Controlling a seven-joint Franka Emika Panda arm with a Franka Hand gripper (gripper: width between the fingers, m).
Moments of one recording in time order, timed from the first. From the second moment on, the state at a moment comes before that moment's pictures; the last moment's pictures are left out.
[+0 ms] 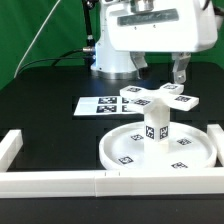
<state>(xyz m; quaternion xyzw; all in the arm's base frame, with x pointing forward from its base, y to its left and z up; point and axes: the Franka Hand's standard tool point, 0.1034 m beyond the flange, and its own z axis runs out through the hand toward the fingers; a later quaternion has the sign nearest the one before) 0.579 0.037 0.136 -0.92 0.39 -0.02 0.07</state>
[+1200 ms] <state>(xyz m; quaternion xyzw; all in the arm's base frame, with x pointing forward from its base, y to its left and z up) 0.571 0.021 0.120 -1.00 -0.09 -0.02 0.01</state>
